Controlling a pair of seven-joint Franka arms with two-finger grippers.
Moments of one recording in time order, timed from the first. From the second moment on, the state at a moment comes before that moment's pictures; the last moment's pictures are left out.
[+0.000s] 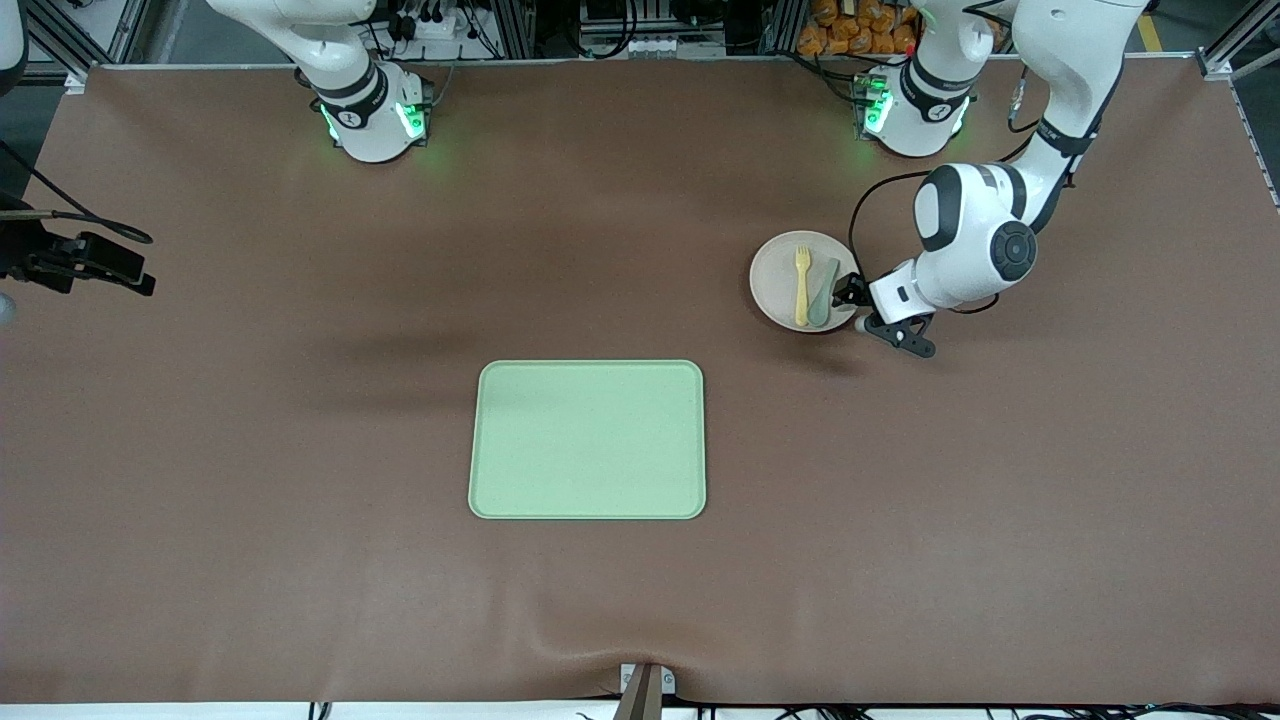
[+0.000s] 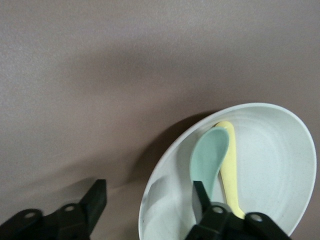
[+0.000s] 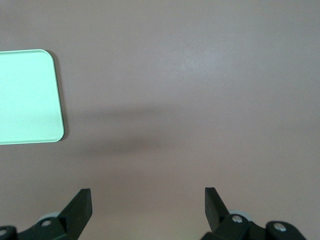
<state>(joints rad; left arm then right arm) 0.00 0.24 -0.29 -2.48 -0.43 2.54 0.44 -0.06 0.03 -0.04 -1.61 0.02 1.57 -0.04</state>
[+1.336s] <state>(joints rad) 0.01 0.25 -0.29 -2.49 -0.43 2.55 0.44 -0.05 0.04 -0.03 -1.61 0.02 1.57 -0.04</state>
